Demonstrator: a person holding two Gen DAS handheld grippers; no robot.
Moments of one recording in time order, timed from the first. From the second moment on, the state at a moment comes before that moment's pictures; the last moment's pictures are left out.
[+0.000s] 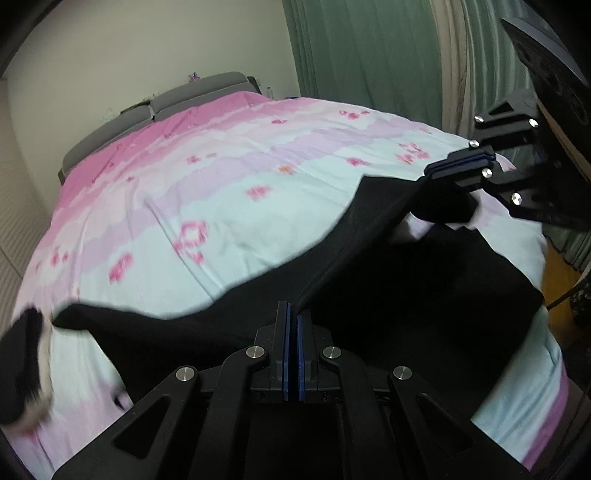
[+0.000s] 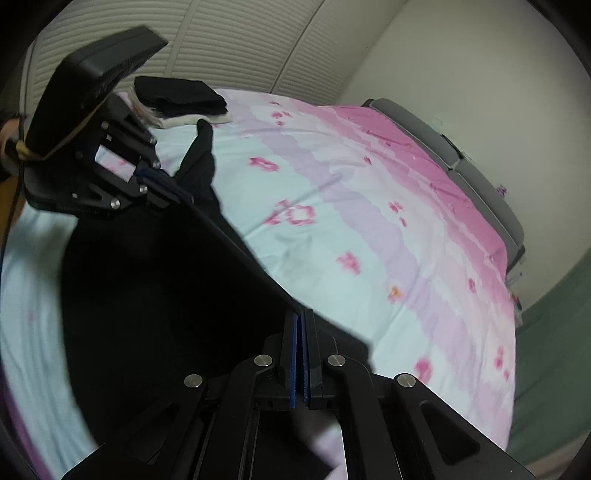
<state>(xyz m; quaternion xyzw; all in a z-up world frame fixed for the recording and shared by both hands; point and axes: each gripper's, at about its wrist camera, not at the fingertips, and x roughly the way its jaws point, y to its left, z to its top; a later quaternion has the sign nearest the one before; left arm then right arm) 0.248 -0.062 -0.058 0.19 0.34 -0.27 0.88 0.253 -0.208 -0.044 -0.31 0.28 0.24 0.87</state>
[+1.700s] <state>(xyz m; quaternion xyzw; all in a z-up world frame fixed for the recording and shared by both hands) 0.113 -0.042 -0.125 0.10 0.34 -0.21 0.91 0.073 -0.205 -0.159 -0.15 0.32 0.13 0.93</state>
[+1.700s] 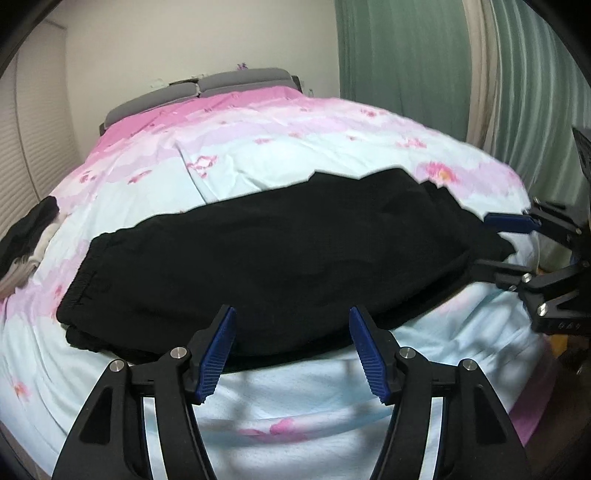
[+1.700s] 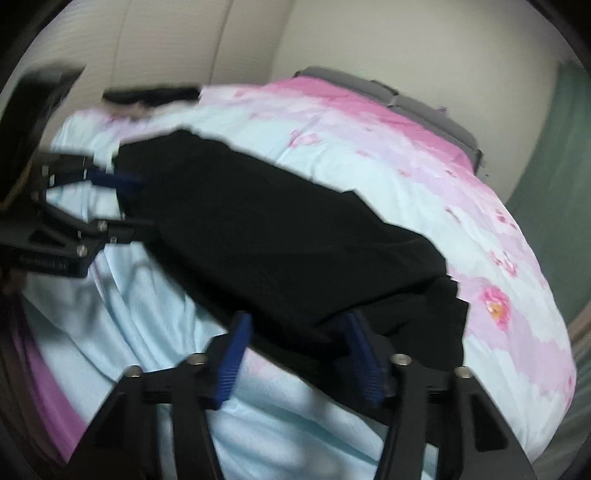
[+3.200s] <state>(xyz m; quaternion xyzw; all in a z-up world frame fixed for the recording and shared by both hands) 0.122 -0.122 -0.110 0.08 0.33 -0.25 0.91 0.055 -0.323 -0.204 0.25 0.38 -0.06 0.89</state>
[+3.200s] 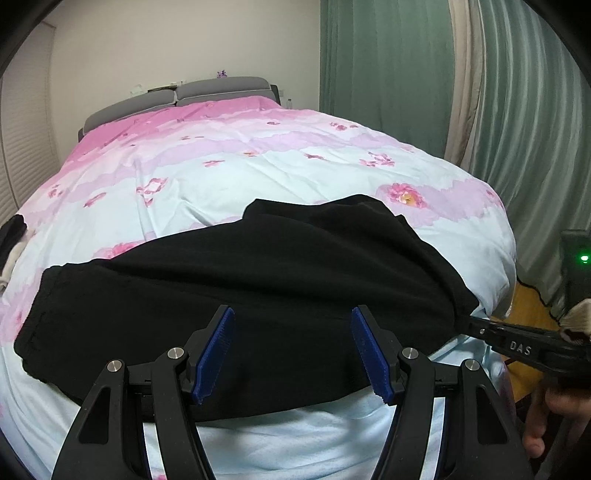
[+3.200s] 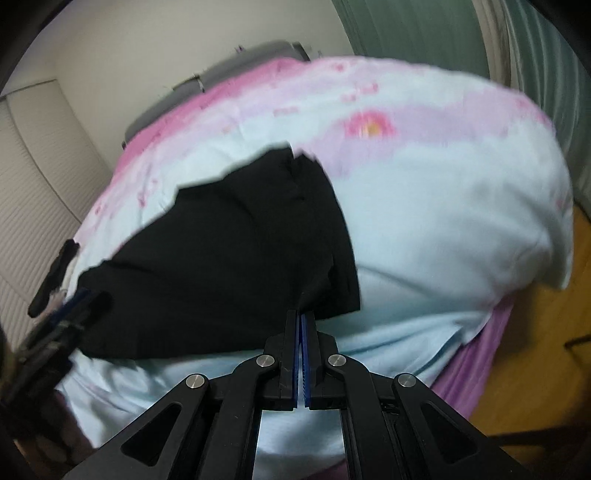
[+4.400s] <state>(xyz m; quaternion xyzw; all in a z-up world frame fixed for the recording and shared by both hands) 0.214 -0.184 -0.101 0.04 0.34 -0.19 0.92 0.282 -0.406 -0.198 0.27 0.42 0.15 0.85</state>
